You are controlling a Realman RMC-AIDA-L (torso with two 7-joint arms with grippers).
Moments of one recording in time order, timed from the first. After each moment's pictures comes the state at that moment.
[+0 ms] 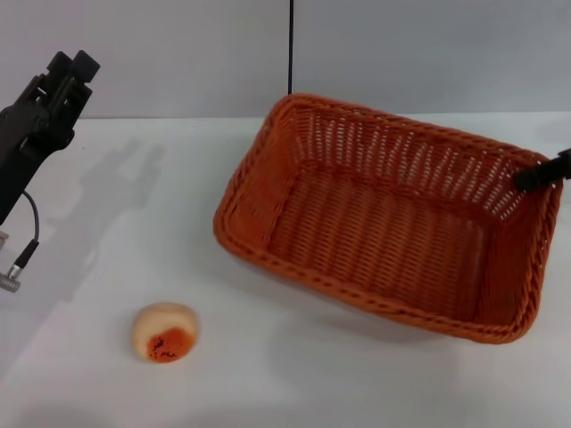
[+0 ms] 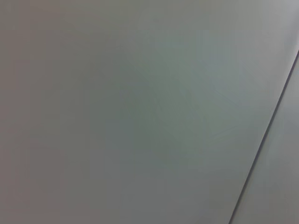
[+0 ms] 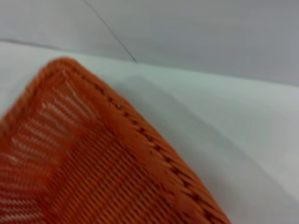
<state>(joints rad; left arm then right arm) -0.31 -2.04 -1.55 -0.22 0.20 -1.48 2.22 0.73 1.89 -0.70 -0.79 -2.50 -1.59 2.26</state>
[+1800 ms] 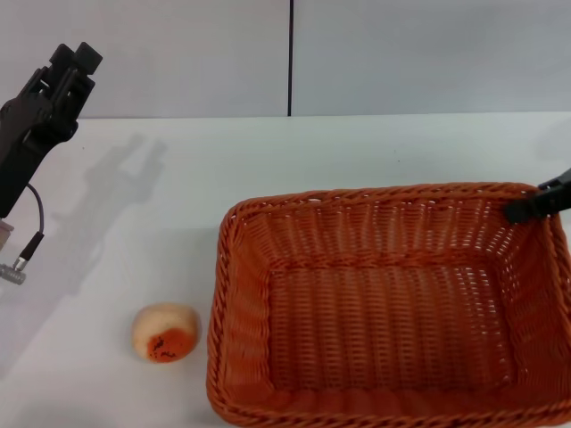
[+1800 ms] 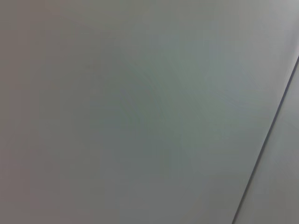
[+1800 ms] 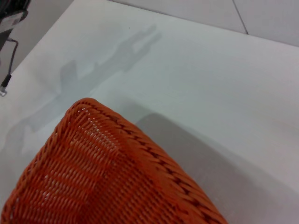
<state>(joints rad) -0.32 -2.05 -1.56 -0.22 0.20 -1.47 2.22 0.77 1.82 -0.72 -0.66 -2.40 -1.78 2.06</state>
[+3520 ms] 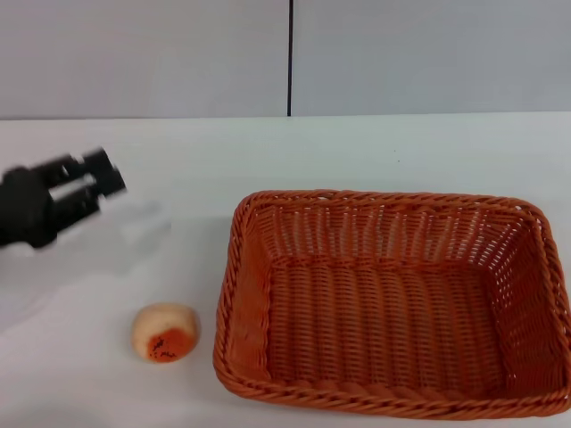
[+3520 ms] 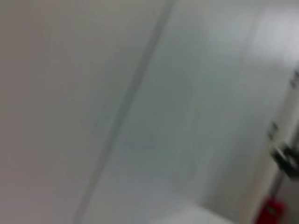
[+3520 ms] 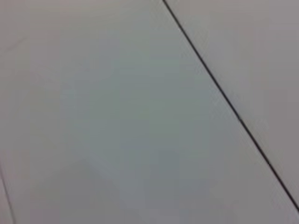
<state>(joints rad) -0.33 -1.77 -1.56 -0.24 0.75 -1.62 2.02 0.23 2.04 -0.36 -0.44 -1.23 -1.66 1.23</state>
